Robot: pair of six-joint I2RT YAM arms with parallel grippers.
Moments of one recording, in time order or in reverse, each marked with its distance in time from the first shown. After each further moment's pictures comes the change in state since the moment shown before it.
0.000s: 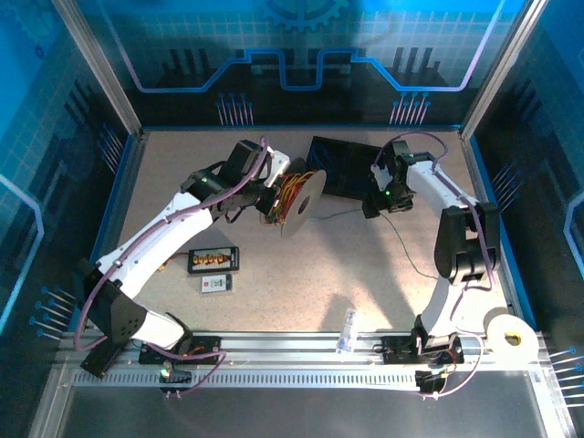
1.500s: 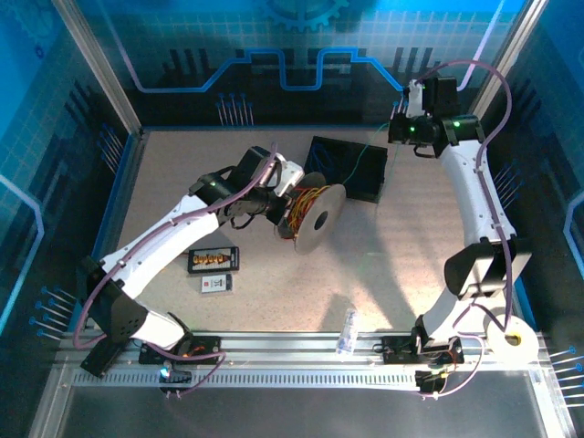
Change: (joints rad) left arm -0.068 0.014 0.000 -0.019 0.139 -0.057; right arm -0.045 -0.143 0.481 0.090 -0.045 0.259
